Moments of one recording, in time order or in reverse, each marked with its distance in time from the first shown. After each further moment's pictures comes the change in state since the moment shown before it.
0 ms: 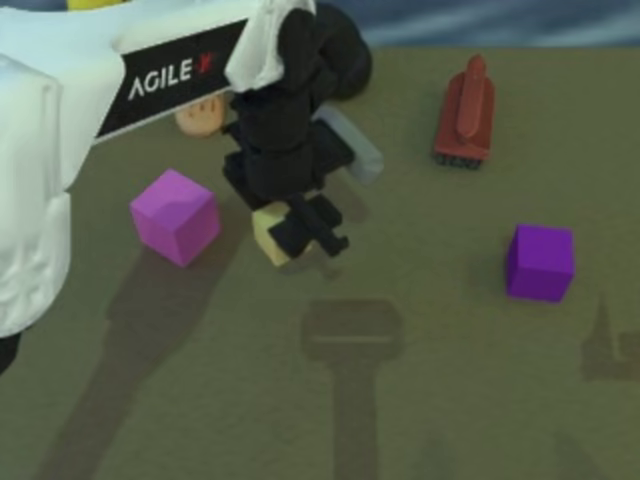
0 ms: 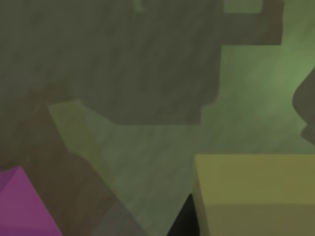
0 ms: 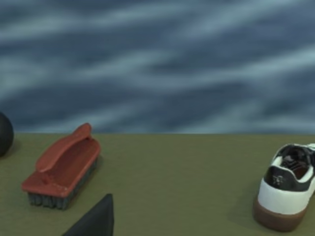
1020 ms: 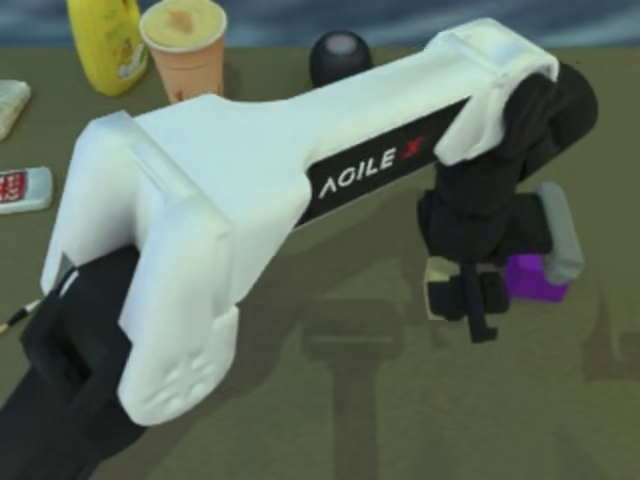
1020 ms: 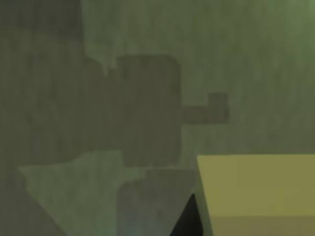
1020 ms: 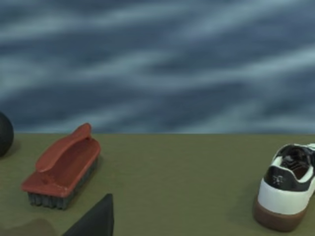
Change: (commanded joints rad) left arm -0.337 0.196 0.388 -0.176 0.009 0.221; right arm 0.000 0.000 0.000 0.000 0.000 0.000
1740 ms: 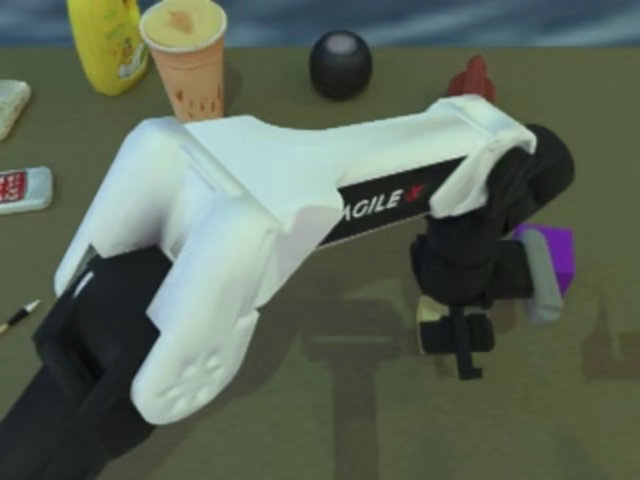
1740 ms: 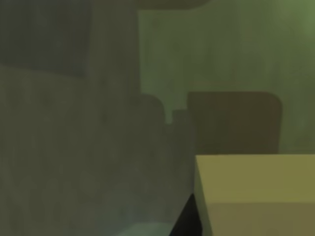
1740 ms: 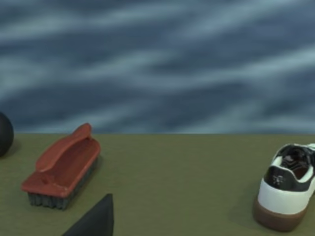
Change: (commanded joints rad) left arm -0.002 0.030 -0.187 0.210 0.001 0.001; right arm 0.000 0.000 0.000 0.000 0.000 0.000
